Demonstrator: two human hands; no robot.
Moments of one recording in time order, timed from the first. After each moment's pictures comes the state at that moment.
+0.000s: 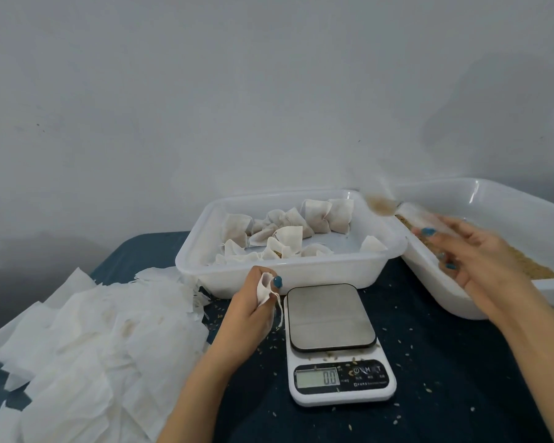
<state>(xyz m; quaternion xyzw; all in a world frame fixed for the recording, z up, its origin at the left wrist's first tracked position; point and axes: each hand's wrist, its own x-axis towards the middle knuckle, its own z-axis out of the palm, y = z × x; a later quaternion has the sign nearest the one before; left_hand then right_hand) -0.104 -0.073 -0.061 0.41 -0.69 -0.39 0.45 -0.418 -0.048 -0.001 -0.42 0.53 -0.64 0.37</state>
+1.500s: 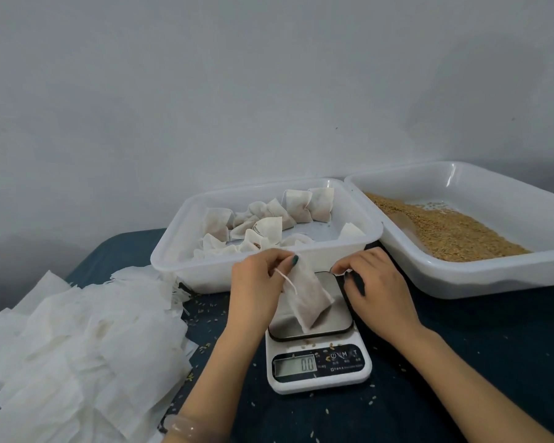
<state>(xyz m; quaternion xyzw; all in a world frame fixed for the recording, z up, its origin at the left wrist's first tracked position) -0.160 -0.083 -0.040 0.49 -0.71 -0.22 0.46 -0.360 -0.056 -0.079 -0.71 0.56 -0.42 -0.05</state>
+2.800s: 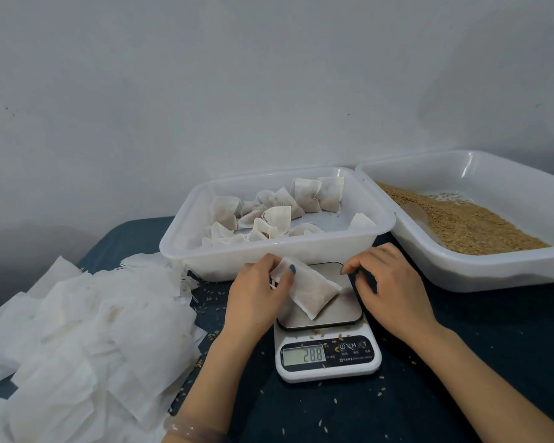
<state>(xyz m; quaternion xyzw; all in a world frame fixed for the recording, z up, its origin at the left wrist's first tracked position) -0.140 -0.085 -0.070 0.57 -0.74 -0.15 0.34 -0.359 -0.047 -0.078 -0.72 0.56 -0.40 -0.04</state>
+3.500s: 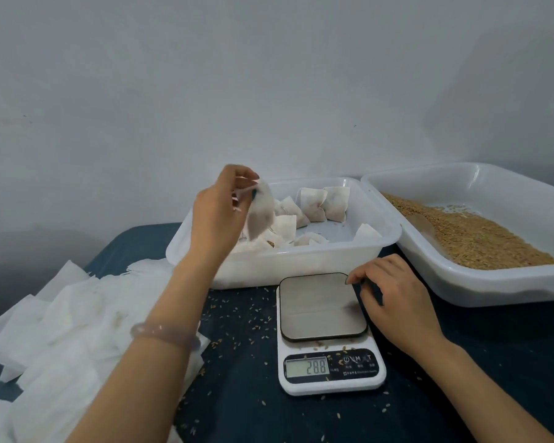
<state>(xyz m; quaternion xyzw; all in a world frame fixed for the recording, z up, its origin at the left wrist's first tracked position) -0.108 -0.143 0.030 0.44 -0.73 -0.04 0.52 -0.361 -0.049 -0.079 -0.72 0.55 -0.41 -0.06</state>
